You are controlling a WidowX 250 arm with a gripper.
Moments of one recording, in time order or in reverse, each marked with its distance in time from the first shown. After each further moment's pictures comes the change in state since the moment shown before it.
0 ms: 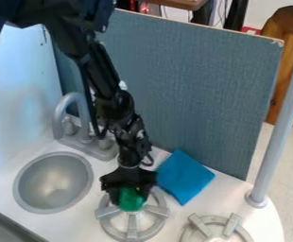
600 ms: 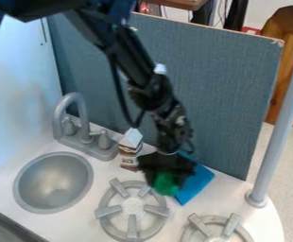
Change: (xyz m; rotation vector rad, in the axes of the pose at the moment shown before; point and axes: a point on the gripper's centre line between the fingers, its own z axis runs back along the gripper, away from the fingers) arm -0.003 -0.079 0.049 -0.081 -0.120 -0.281
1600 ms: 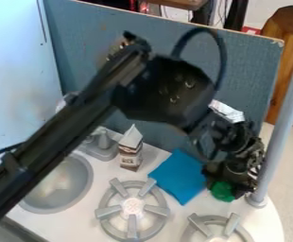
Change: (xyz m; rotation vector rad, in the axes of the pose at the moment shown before) arm 0.034 -0.104 -0.063 0.076 -0.126 -0.217
